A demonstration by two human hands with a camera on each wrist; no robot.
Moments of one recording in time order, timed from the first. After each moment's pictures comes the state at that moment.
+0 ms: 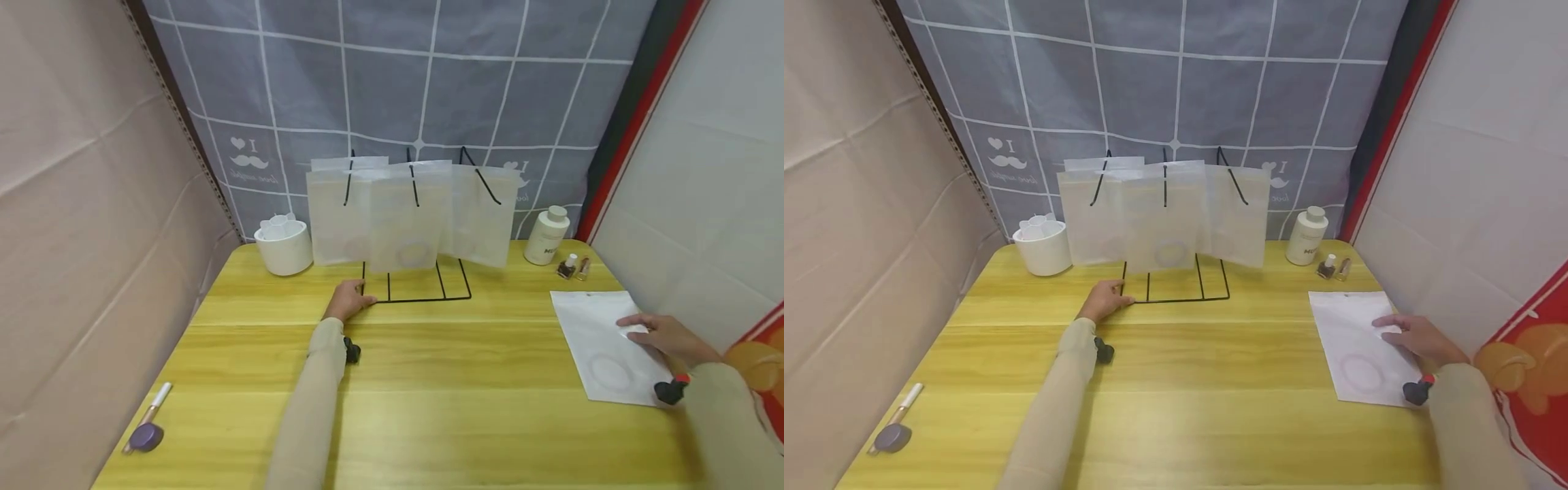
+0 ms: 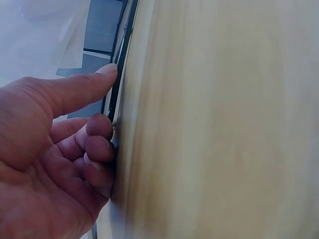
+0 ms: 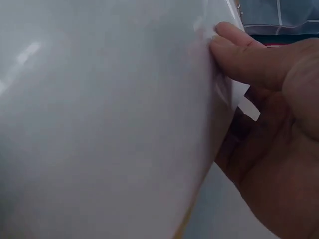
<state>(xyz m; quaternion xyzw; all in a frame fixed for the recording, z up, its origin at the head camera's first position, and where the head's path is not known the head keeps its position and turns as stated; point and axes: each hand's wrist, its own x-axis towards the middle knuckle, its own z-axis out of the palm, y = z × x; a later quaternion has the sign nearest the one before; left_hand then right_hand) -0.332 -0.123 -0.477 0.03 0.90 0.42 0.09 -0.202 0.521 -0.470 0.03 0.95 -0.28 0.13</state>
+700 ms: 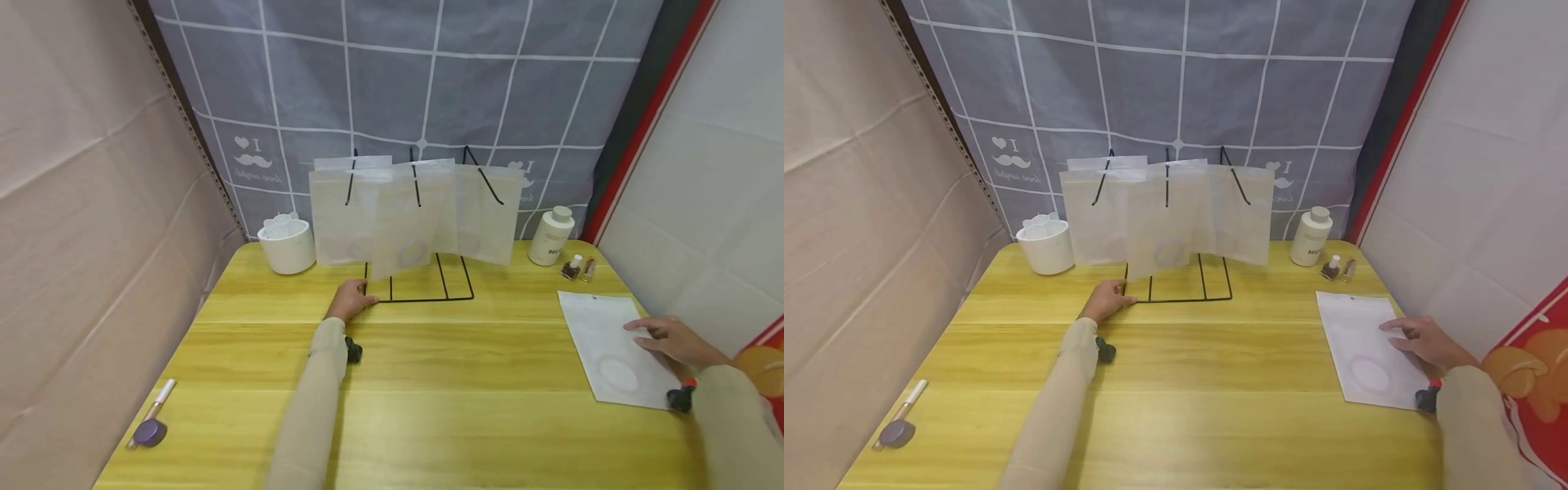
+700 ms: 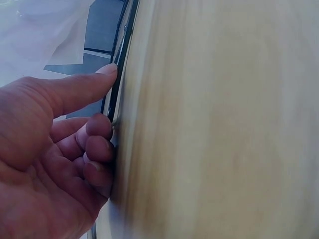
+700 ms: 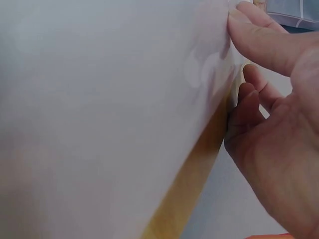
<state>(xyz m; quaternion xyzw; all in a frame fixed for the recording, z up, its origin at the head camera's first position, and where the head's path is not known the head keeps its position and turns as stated) -0.332 -0.123 -0.479 0.03 0.91 0.40 0.09 -0.203 0.532 -0.482 -0.05 0.97 -0.22 0.05</state>
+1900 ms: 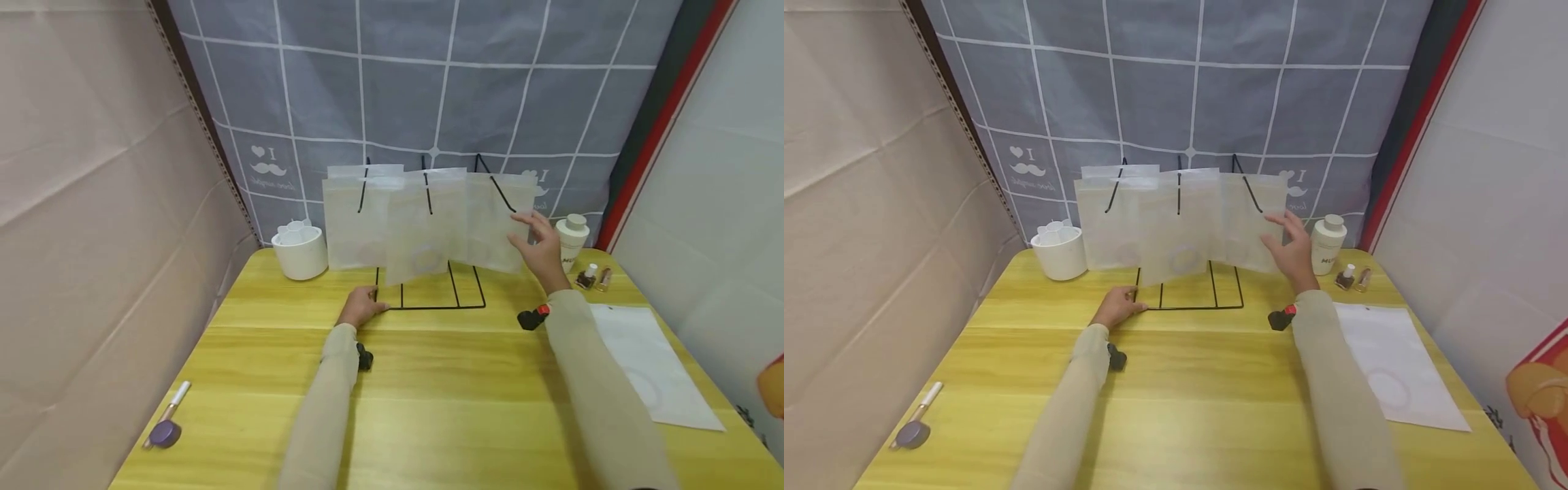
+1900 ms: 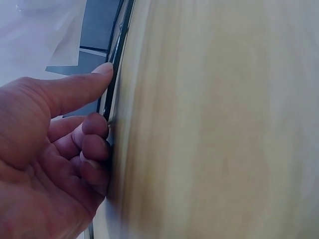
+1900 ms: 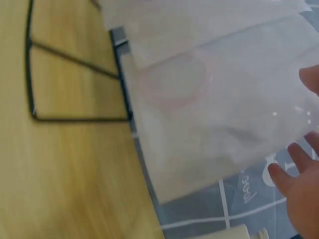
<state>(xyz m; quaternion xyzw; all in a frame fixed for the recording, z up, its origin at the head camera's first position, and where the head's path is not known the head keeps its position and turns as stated) -0.335 -0.124 -0.485 0.02 0.90 0.42 0.08 -0.339 0.260 -0.389 -0.12 0.80 -0.52 -0.27</state>
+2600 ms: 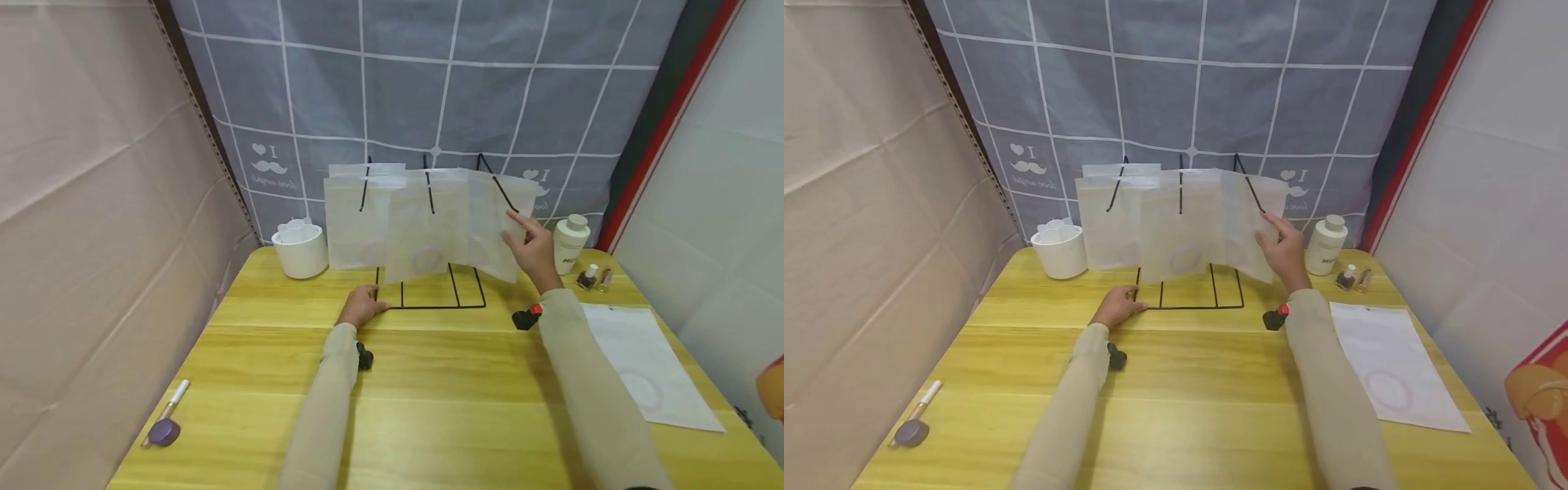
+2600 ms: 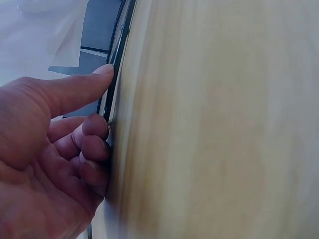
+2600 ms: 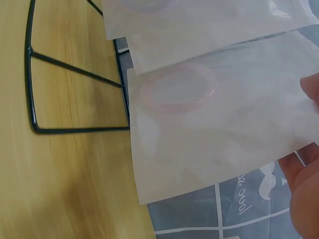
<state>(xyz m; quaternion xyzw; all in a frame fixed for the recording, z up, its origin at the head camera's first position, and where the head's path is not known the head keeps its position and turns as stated) -0.334 -0.125 -0.486 0.02 0.90 0.42 0.08 -0.346 0.246 -0.390 -0.13 0.81 -0.47 -0.32</state>
